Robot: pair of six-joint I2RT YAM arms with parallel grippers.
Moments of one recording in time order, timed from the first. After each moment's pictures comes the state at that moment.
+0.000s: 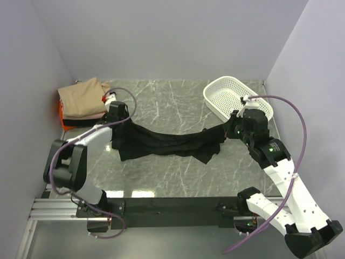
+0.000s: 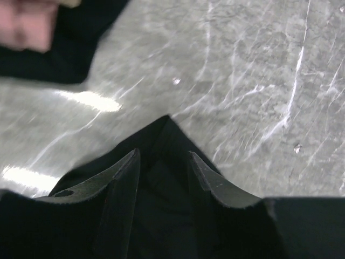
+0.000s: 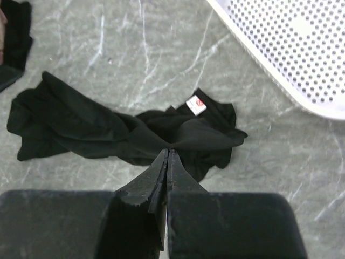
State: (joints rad) left arm -0.25 1.52 0.86 -0.03 -0.29 -0.63; right arm 0.37 0.85 1.01 -0.64 0.12 0.37
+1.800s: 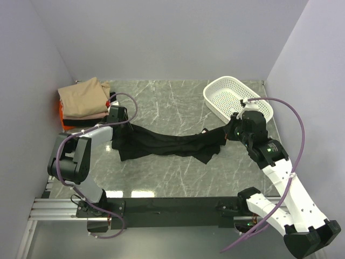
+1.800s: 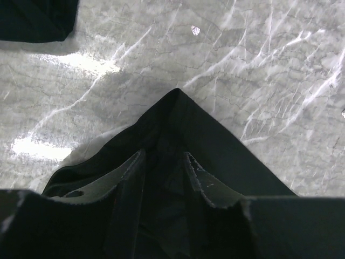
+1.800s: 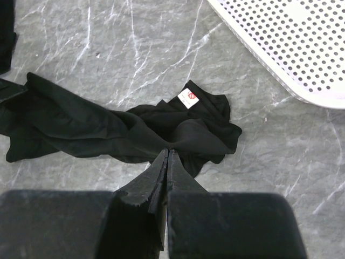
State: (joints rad) left arm -0.21 1.63 0.85 -0.05 -0.14 -0.57; right arm 0.35 0.85 0.95 -0.64 0.12 0.38
